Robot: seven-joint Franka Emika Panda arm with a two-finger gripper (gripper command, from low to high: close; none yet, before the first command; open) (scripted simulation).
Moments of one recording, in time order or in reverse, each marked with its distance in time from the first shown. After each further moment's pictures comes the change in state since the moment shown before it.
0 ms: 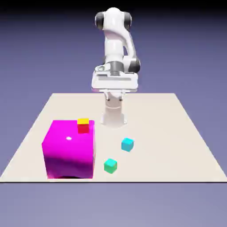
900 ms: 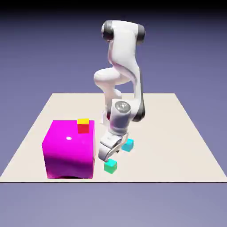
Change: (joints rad) arm 0.452 0.908 -0.421 0.384 0.010 -0.380 -0.835
